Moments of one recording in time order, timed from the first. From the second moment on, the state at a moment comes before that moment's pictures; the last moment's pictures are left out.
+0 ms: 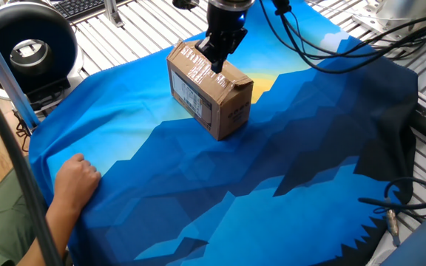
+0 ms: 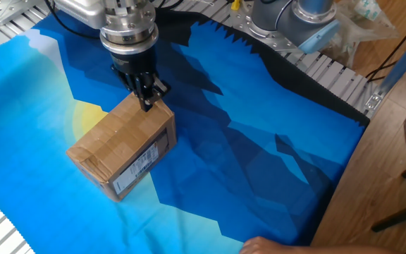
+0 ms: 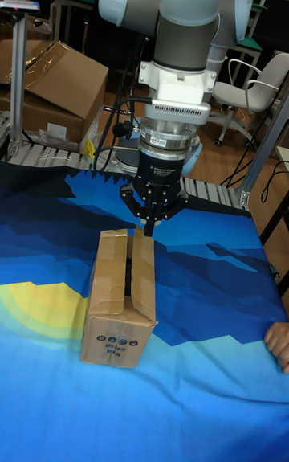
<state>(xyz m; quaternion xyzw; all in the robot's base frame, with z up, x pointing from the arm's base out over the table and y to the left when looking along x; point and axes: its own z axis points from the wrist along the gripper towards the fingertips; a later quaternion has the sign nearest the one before) 0.553 0.025 0.195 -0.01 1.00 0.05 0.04</state>
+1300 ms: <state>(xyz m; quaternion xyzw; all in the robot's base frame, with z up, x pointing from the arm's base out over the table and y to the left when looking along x) 0.559 0.123 0.243 0.03 0.99 0.09 0.04</state>
